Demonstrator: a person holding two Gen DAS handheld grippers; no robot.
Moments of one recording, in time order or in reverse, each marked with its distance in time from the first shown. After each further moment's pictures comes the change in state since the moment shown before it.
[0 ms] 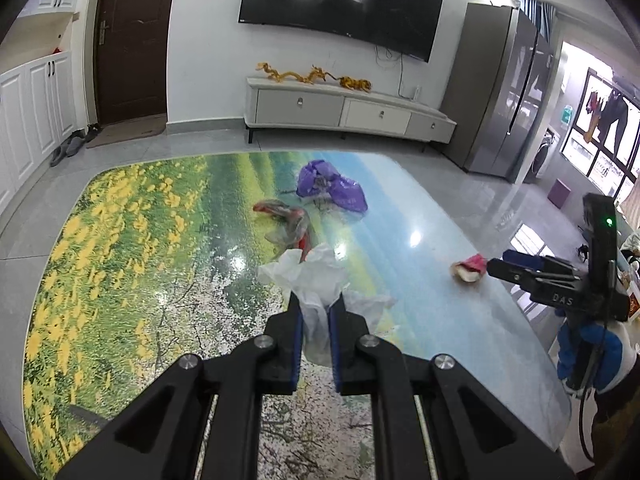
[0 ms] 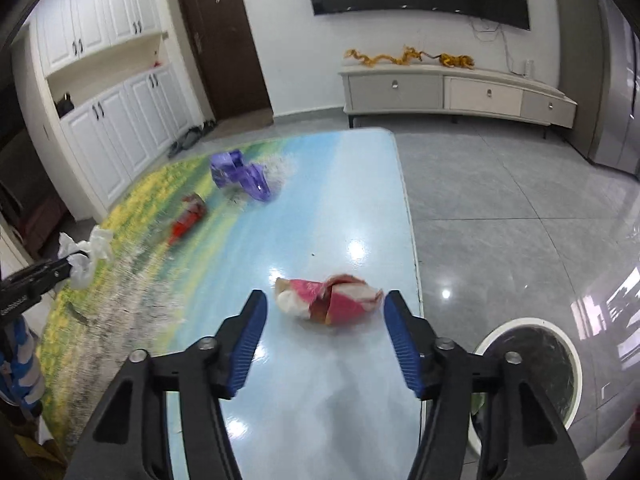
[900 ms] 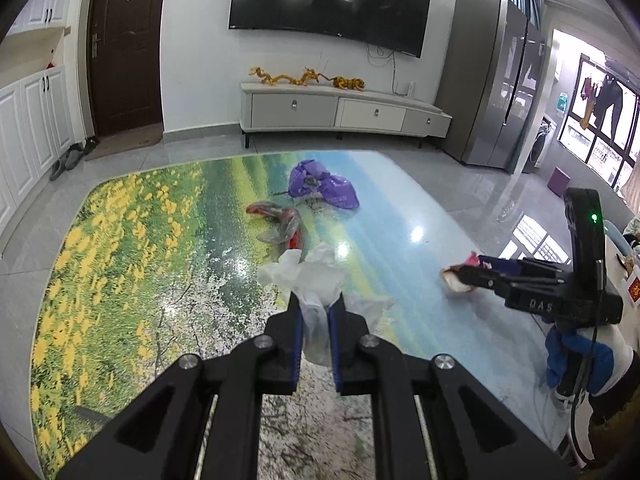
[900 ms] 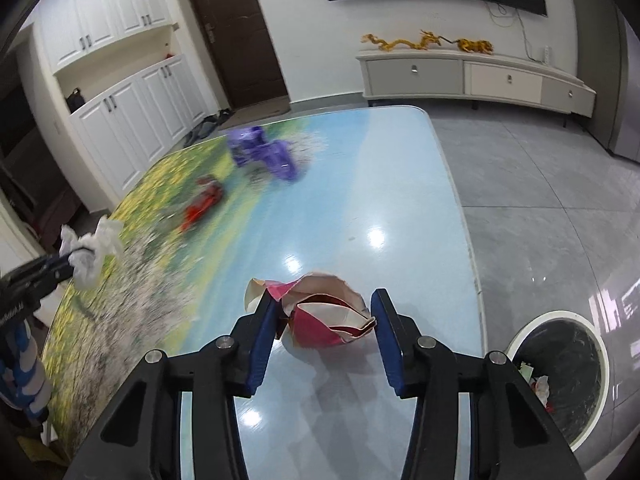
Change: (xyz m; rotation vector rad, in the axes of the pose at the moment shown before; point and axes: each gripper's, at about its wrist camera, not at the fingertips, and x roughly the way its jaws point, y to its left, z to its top) left arm -0.018 -0.017 -0.005 0.054 -0.020 0.011; right arm 0.005 0.024 -0.014 0.018 0.012 0.088
